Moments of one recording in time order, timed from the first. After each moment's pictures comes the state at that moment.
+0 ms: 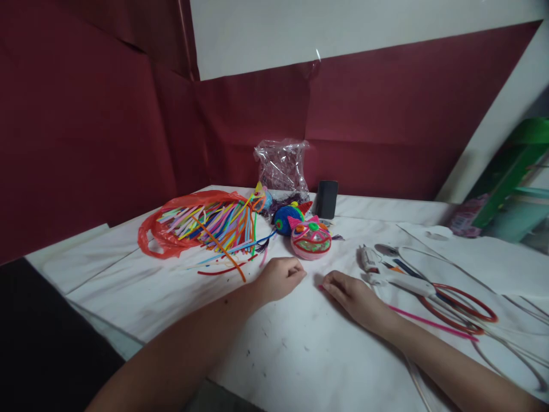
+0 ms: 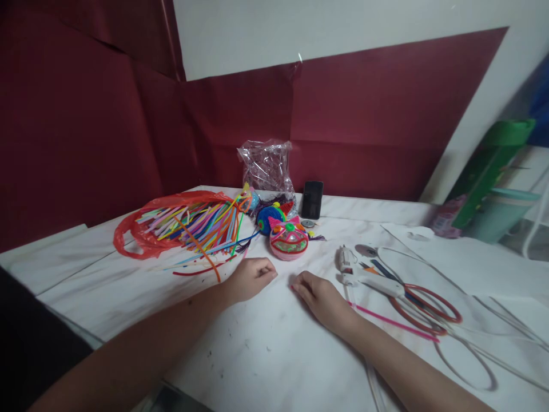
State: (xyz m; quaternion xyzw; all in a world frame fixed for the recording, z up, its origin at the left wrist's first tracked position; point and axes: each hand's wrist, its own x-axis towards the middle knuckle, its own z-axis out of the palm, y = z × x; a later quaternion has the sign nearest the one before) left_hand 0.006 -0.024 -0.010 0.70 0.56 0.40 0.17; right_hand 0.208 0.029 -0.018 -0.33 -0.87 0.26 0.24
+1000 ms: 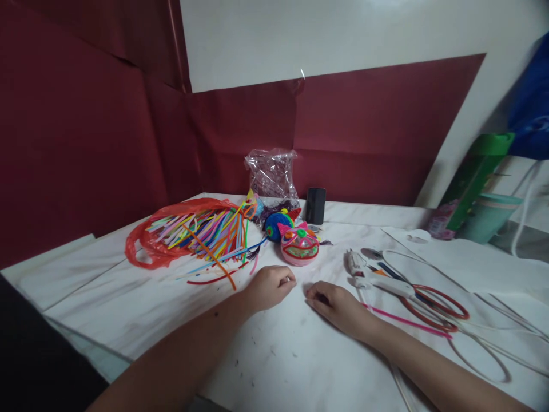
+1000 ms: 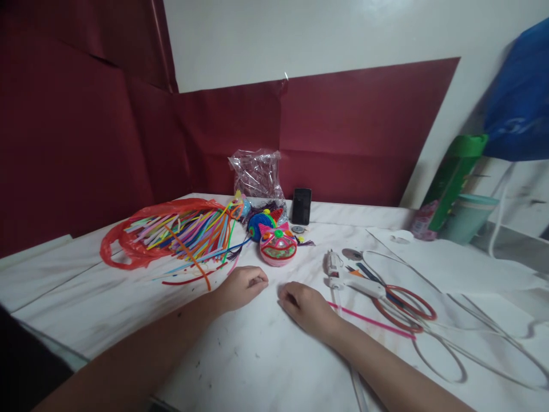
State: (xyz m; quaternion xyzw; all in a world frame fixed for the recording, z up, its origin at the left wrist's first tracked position) left_hand 0.009 -0.026 -0.005 0.73 0.56 0.36 0.11; right_hand 0.206 0.026 -0.024 -0.29 -0.90 0.25 0.22
